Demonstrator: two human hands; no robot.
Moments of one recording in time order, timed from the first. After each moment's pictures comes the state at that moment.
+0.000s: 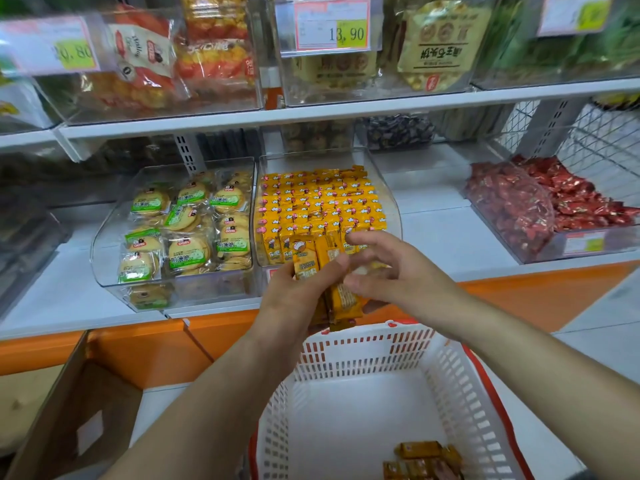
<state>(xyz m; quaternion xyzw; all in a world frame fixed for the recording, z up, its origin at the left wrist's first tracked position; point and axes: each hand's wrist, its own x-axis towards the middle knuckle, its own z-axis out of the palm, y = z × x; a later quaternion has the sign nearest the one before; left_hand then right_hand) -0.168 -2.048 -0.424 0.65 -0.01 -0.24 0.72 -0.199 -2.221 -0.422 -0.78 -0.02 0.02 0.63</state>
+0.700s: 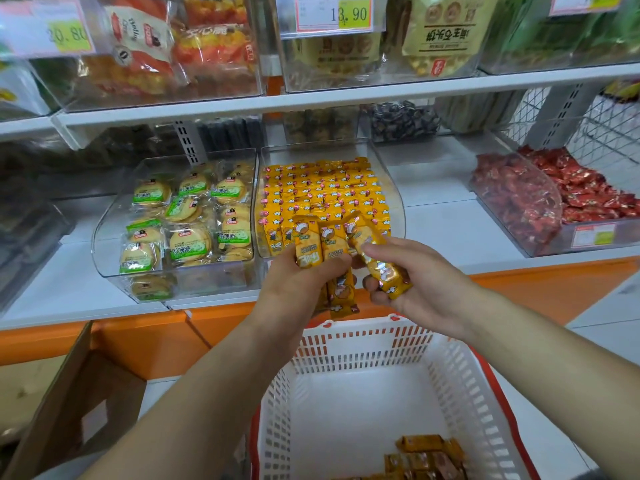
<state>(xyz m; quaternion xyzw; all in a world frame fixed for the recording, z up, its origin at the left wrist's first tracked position) -0.164 -2.049 -0.423 0.67 0.00 -0.20 0.72 -0.195 -2.219 -0.425 -0.54 0.12 0.11 0.83</state>
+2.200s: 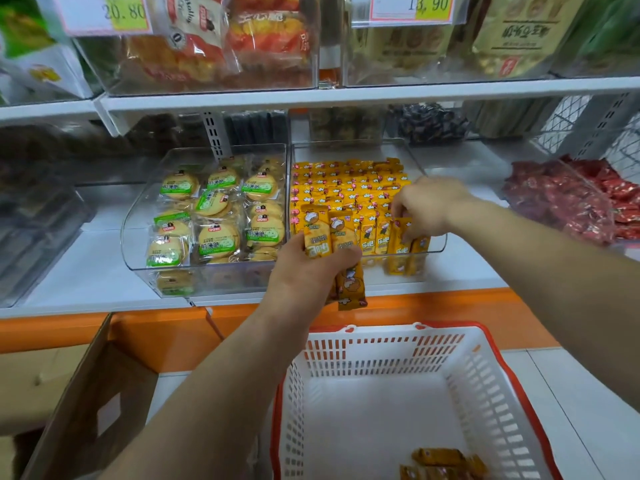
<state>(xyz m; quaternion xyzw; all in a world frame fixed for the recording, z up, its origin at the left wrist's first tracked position) -0.133 -2.016 -0.422 0.68 0.01 -0.18 0.71 -0.045 -2.262 -0.415 -0.99 -0.05 0.03 -0.12</state>
